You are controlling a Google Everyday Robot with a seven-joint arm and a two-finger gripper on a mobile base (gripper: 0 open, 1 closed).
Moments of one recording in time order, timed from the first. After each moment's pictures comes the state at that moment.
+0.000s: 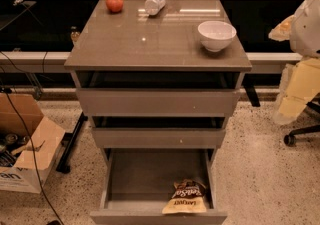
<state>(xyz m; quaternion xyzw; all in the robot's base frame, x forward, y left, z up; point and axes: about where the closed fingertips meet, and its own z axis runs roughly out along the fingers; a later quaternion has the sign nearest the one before) 0.438 -0.217 0.976 -0.60 0.78 -0.03 0.16</state>
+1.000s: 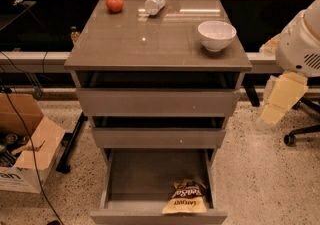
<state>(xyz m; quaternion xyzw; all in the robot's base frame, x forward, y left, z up) 0.453 -0.210 0.939 -0.58 0.80 0.01 0.18</state>
